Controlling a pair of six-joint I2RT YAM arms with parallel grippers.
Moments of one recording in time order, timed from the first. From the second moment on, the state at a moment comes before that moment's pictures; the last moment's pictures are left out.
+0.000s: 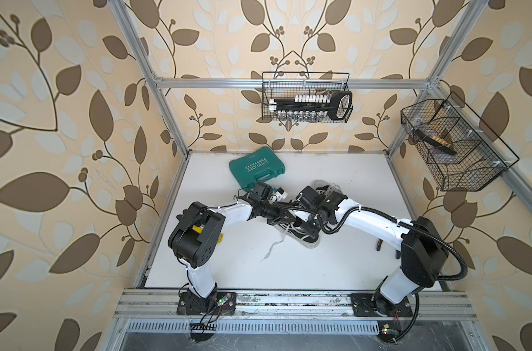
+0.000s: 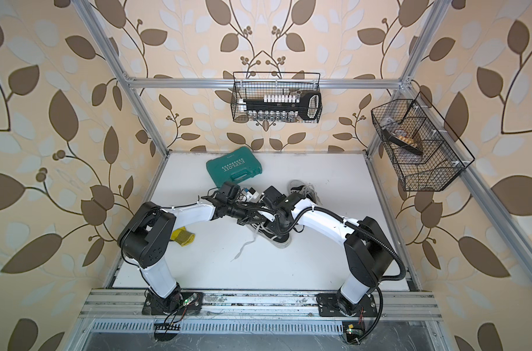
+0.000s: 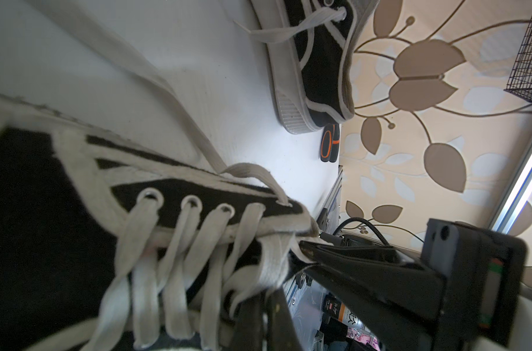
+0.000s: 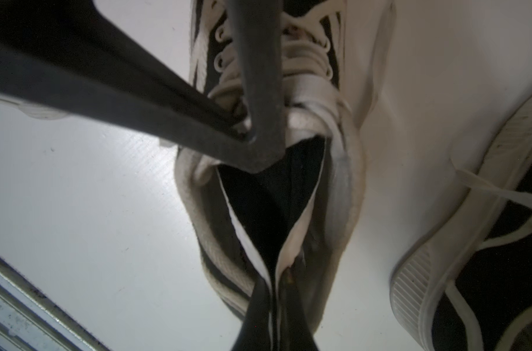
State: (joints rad) left arm -0.49 1.77 0.99 -0.09 0.88 -0.70; right arm 0.74 1.64 1.19 -0.84 0.06 -0.15
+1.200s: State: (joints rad) left arm -0.70 1.66 0.83 0.26 0.39 -1.22; right arm 0.52 1.44 1.18 -0.95 0.10 0.37
